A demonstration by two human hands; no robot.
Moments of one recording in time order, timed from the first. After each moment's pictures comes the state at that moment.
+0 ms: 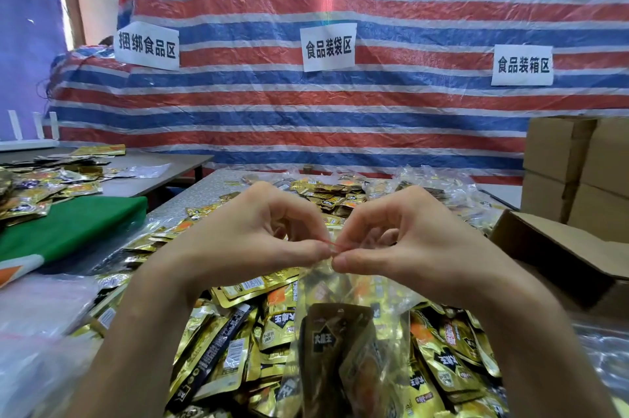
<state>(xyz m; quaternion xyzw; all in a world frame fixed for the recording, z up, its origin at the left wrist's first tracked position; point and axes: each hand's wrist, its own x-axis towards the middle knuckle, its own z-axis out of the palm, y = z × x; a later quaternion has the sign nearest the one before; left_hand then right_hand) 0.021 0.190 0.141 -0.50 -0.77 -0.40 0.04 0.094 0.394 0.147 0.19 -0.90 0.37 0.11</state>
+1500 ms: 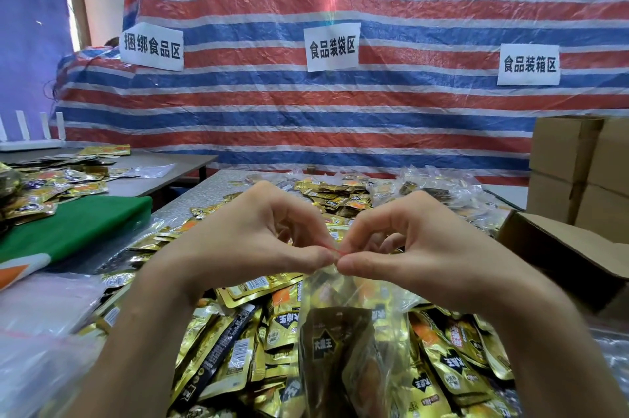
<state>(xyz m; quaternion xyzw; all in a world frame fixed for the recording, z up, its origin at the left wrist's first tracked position) 0.024 0.185 0.143 -0.49 -0.77 -0.41 0.01 0.091 0.398 0.143 0.23 -0.89 0.38 0.08</state>
